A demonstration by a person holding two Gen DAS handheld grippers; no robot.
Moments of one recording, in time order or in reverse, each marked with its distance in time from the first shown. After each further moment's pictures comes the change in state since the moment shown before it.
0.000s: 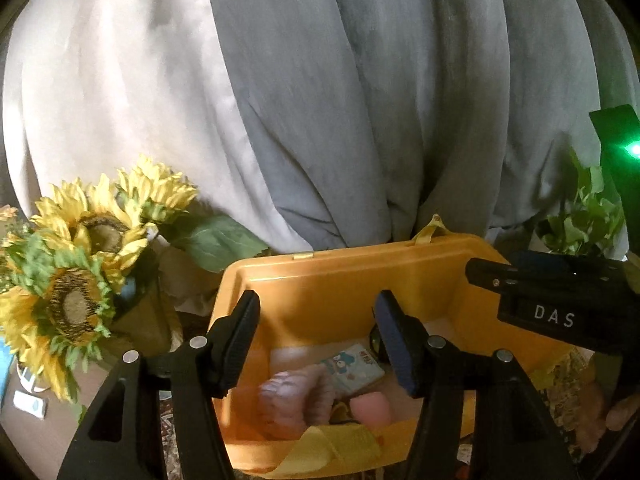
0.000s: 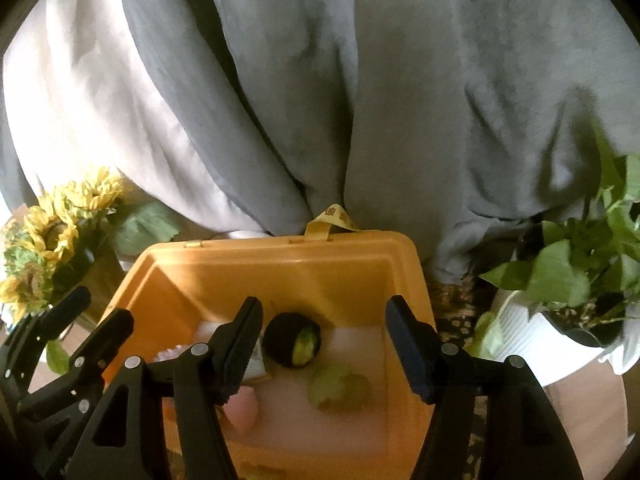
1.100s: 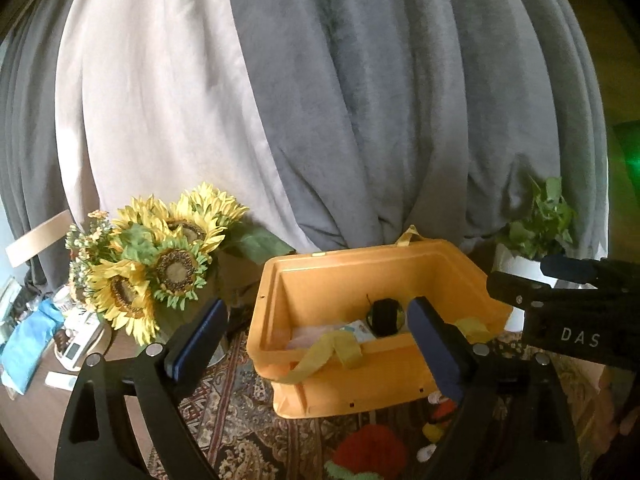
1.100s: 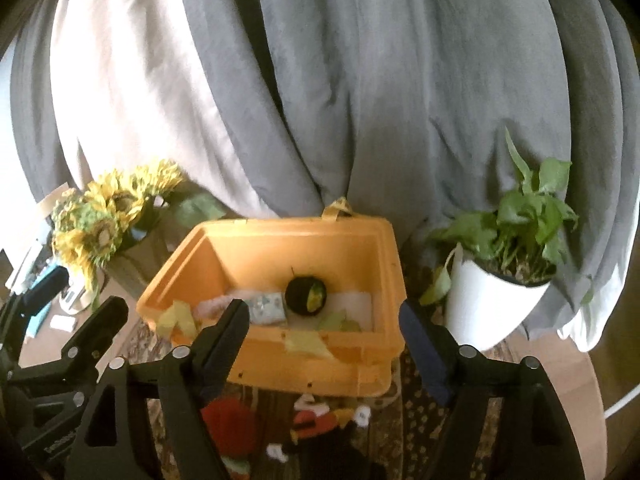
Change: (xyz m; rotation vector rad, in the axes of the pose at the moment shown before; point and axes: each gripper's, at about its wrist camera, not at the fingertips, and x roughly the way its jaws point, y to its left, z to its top) left arm -0.121 -0.005 -0.027 0.012 -0.089 0.056; right arm -0.115 0.012 -0.051 -0.052 -0.064 -0.006
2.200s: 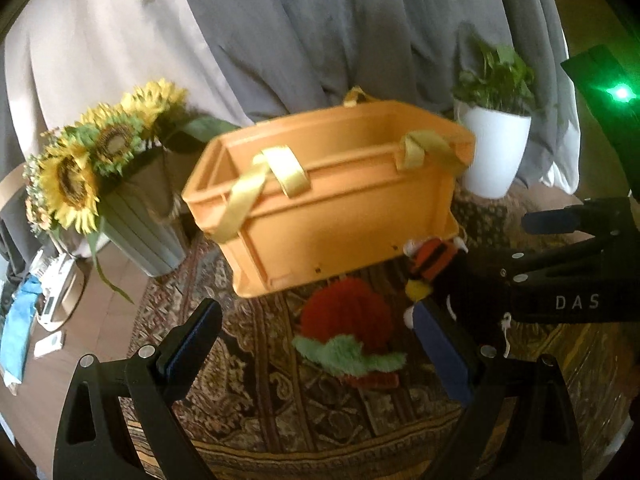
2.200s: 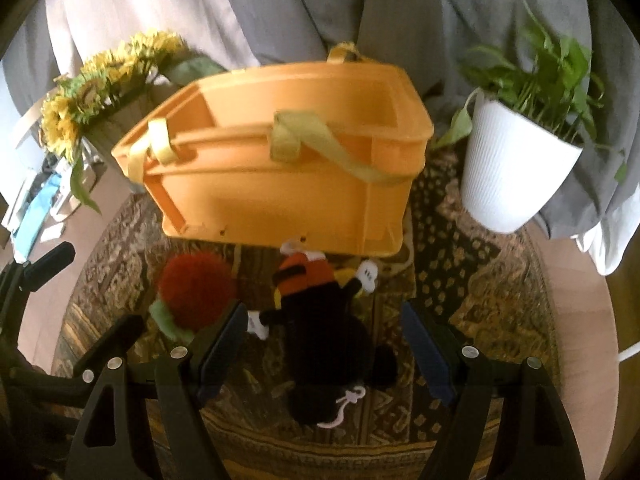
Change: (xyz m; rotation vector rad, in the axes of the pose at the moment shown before) left arm 0.006 -0.030 -0.102 0.141 0.294 -0.109; right arm 0.037 -0.010 -0.101 -0.044 0.333 0.020
